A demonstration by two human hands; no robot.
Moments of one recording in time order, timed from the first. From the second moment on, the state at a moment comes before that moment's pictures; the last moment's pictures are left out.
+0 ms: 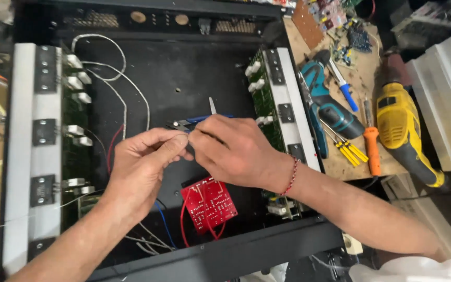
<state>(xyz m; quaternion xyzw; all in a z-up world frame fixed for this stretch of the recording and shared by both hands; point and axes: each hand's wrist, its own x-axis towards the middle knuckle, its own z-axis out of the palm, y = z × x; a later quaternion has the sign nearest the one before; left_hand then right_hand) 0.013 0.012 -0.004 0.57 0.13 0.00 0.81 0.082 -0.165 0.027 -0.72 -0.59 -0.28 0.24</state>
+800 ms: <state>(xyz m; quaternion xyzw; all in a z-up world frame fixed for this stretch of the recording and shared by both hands) 0.016 -0.005 0.008 0.84 0.02 -0.24 0.49 0.010 -0.283 0.028 -0.83 -0.39 -0.06 0.39</state>
